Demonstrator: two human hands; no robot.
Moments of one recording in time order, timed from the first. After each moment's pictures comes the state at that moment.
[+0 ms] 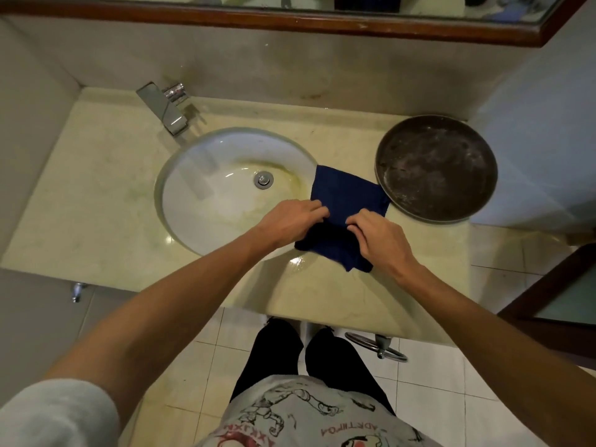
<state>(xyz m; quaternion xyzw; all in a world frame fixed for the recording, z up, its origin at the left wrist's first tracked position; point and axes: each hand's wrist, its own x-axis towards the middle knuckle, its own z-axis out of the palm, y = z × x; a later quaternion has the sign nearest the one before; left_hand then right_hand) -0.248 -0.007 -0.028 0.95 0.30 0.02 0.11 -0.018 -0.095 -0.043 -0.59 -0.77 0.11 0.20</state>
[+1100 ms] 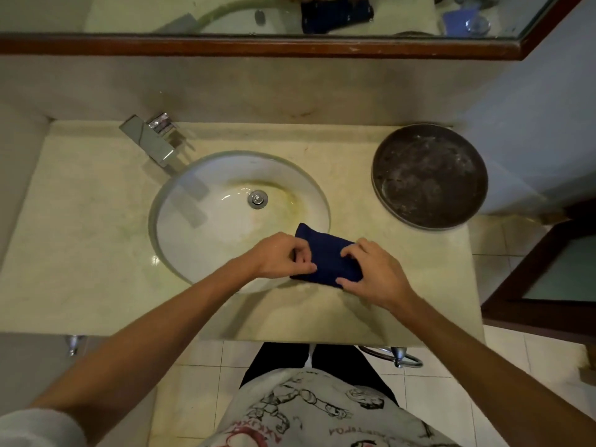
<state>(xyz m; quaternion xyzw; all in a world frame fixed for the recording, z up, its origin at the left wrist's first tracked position) -0.296 0.003 -0.015 0.78 0.40 -0.08 0.48 -0.060 -0.109 -0.018 -0.67 -0.69 0.27 0.02</state>
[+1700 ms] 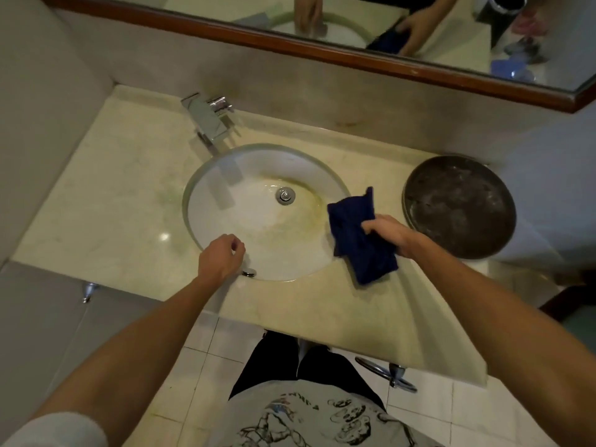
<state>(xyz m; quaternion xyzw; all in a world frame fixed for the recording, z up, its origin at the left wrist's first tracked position) -0.444 -0.031 -0.100 0.60 0.75 0.06 0.28 -0.062 0.007 0.001 -0.68 -0.35 0.64 0.13</state>
